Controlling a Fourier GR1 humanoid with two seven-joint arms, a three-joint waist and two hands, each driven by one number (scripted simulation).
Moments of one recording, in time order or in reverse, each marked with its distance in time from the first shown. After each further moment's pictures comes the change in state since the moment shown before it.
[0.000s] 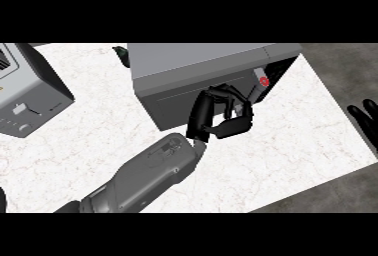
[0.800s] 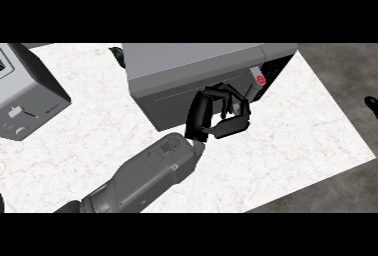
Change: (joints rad) left arm -0.001 0.000 -0.010 0.027 0.095 -0.011 -0.147; right arm -0.044 -0.051 -0.038 -0.025 -0.095 0.002 0.052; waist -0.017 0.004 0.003
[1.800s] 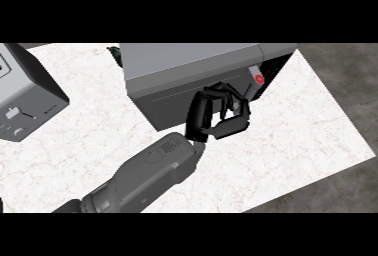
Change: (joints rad) left arm -0.011 0.000 -0.022 0.021 0.081 -0.010 -0.115; right arm -0.040 -0.059 -0.051 0.008 -0.090 -0.007 0.052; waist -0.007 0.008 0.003
